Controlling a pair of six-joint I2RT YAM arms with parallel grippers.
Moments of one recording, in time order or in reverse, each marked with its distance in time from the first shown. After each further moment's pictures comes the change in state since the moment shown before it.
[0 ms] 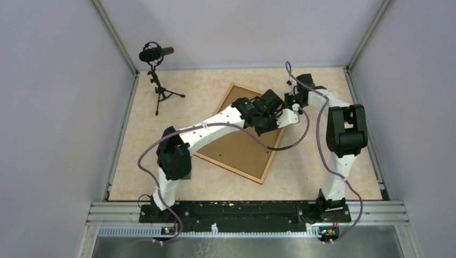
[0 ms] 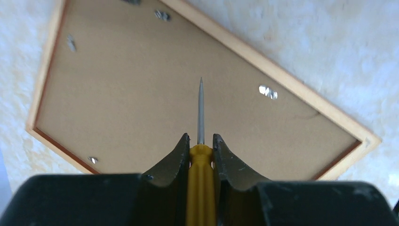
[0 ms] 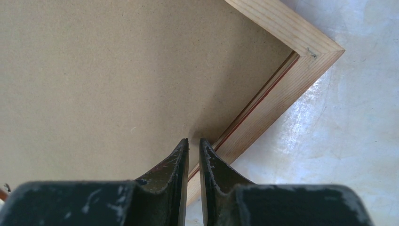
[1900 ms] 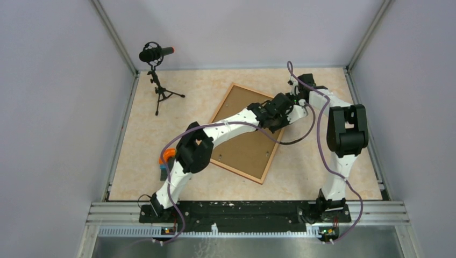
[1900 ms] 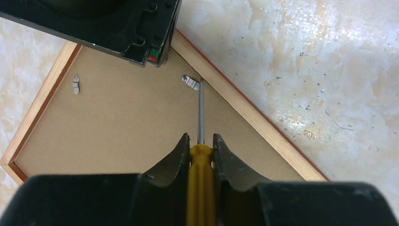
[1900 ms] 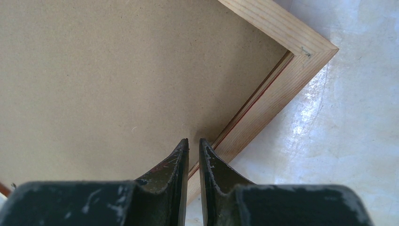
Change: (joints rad) left arm 0.009 0.248 0.118 0.291 -0.063 -0.143; right arm -0.014 0.000 0.000 -0.002 -0.014 0.010
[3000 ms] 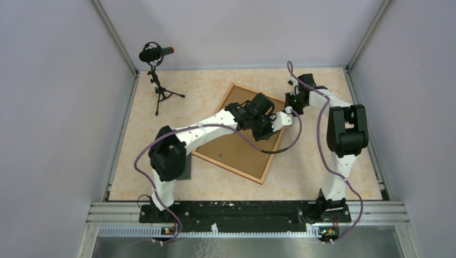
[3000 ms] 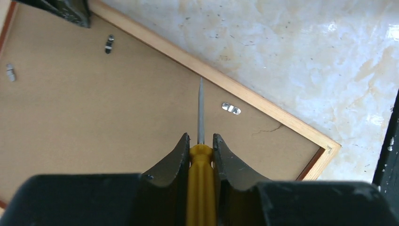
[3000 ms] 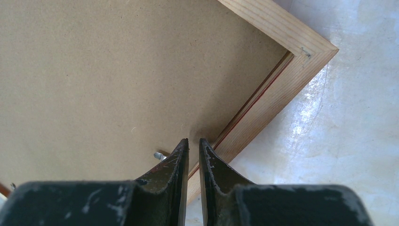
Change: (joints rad) left arm 0.045 -0.322 -0.317 -0.067 0.314 0.096; right arm 0.000 0.000 0.000 0.000 0.000 -0.002
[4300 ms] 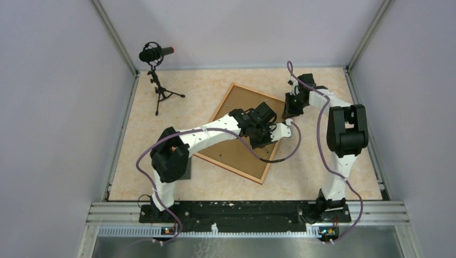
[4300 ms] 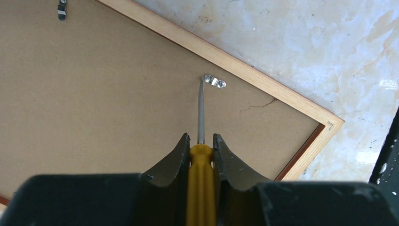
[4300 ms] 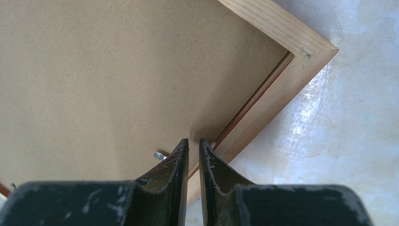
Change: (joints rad) left arm -0.048 0.006 -0.058 -0.076 -0.079 0.039; right arm 0.000 0.000 0.001 -0.001 0.001 0.000
